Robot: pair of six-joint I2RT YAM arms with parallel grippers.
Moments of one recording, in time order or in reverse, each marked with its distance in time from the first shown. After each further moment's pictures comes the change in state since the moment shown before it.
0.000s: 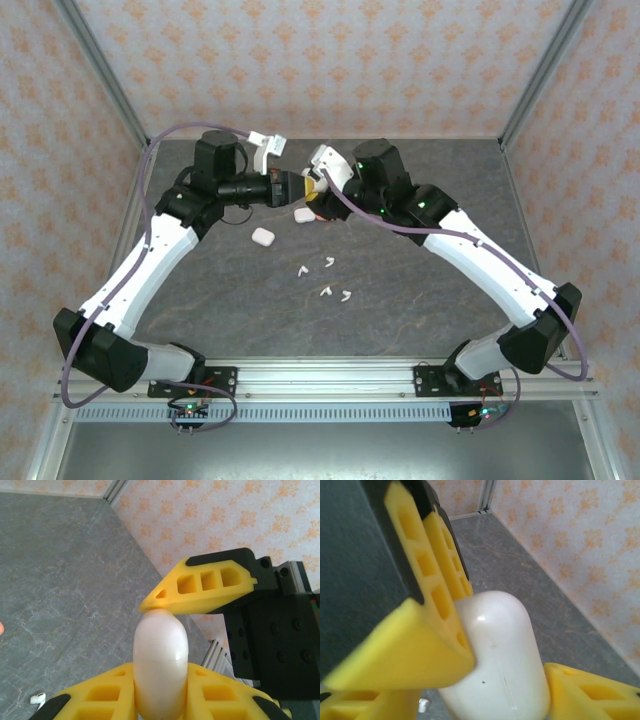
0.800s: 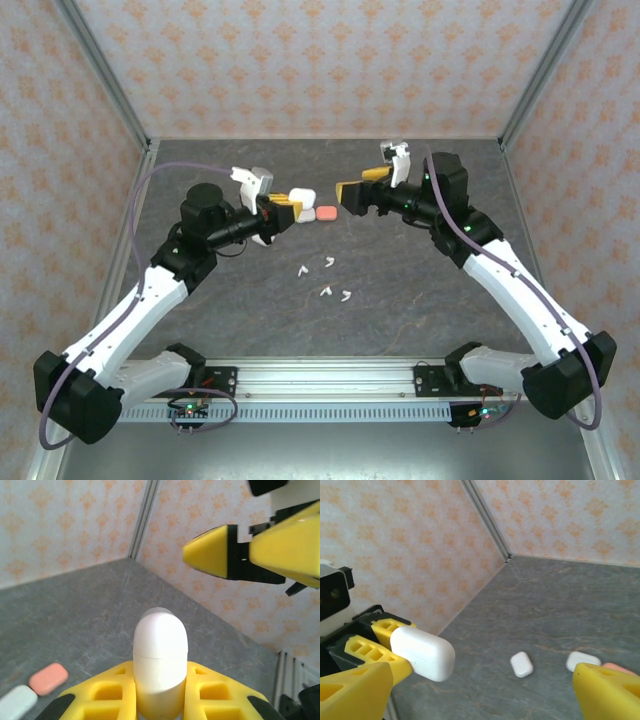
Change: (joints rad) left arm -0.046 -0.309 -0.459 0.416 -0.207 0.256; right arm -0.264 -0.263 -0.394 0.417 -0.375 0.754
